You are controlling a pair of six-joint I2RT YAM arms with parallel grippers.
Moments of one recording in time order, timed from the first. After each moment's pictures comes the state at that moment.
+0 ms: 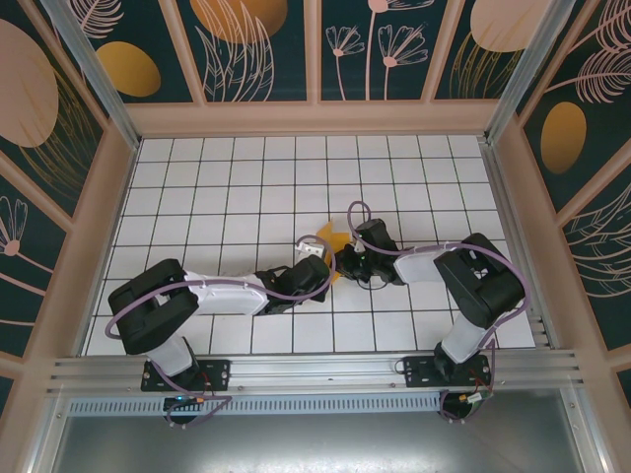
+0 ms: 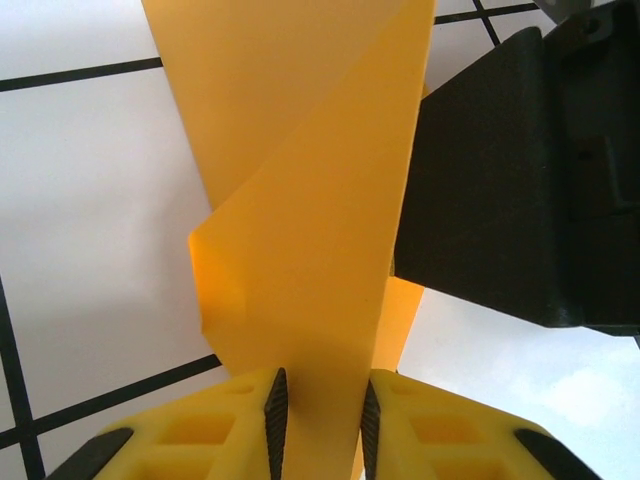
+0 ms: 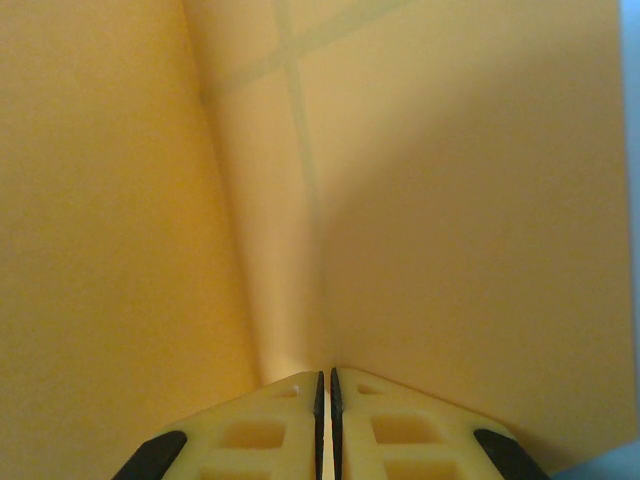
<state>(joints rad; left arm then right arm) -1.06 1.64 0.74 0.04 -0.27 -0.71 0.61 1.69 0.62 0.22 -0.43 0.99</state>
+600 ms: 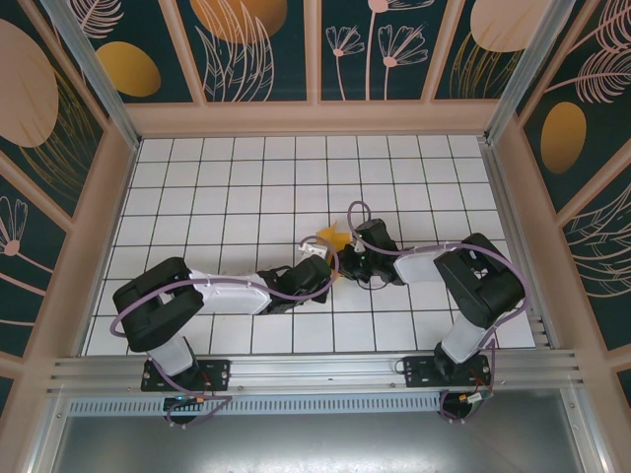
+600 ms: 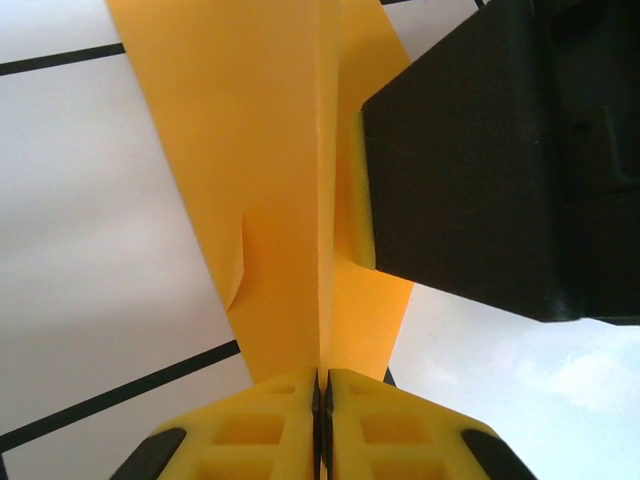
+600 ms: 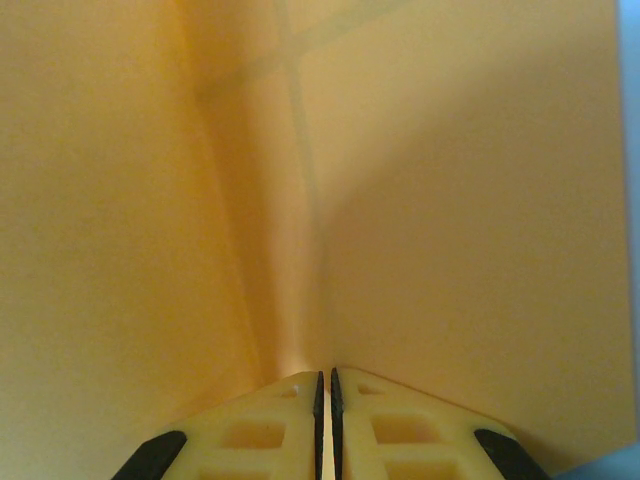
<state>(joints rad) -1.06 1.67 0.75 0.05 -0.24 -0.68 0.61 1.69 0.62 0.22 -0.44 0.99</state>
